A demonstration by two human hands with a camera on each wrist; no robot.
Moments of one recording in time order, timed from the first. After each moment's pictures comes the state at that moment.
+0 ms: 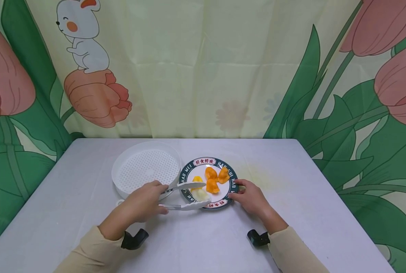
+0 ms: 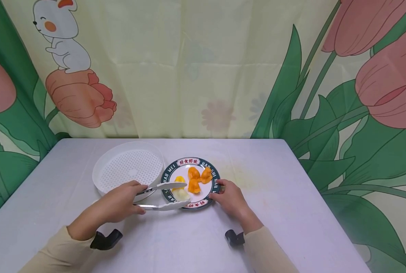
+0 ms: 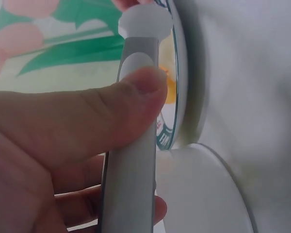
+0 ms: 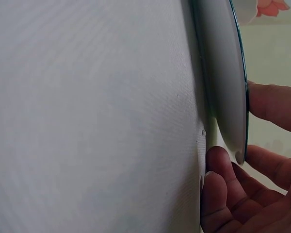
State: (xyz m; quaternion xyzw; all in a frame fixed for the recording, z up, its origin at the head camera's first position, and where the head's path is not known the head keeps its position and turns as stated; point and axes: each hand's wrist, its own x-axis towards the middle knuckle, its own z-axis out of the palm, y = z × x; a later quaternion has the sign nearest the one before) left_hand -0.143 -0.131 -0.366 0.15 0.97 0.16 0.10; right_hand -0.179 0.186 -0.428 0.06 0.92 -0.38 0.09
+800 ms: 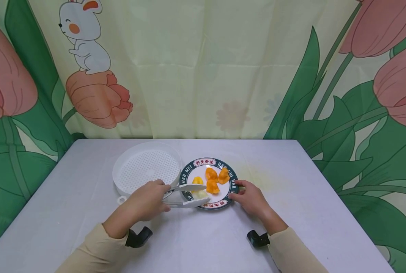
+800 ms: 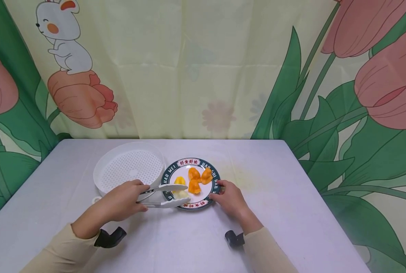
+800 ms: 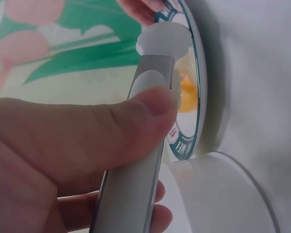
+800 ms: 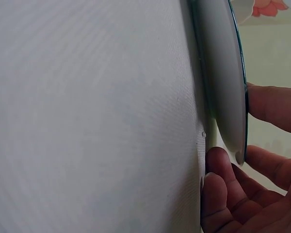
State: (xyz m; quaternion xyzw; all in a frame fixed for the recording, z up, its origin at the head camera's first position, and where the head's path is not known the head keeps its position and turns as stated) left_hand -0.142 -0.124 -0.356 0.17 0.97 0.13 0.09; right_hand -0.177 0.187 -0.427 0.06 0.92 -0.39 0.09
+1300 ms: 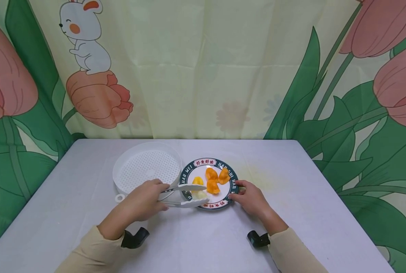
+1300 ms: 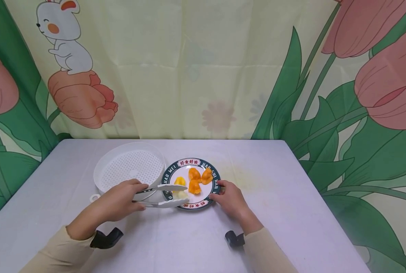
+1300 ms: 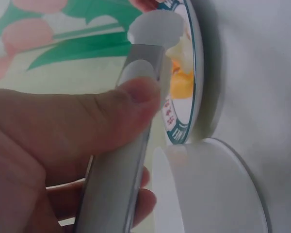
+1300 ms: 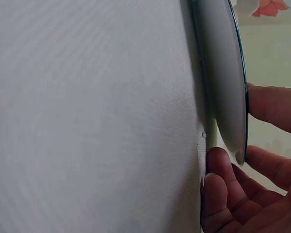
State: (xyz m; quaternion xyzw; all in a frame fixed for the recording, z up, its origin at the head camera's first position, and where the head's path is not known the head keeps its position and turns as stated) left_hand -0.139 -0.133 -0.357 0.18 0.97 0.16 0.06; right_hand -0.177 0.186 -0.428 0.06 0.92 -0.39 0.08
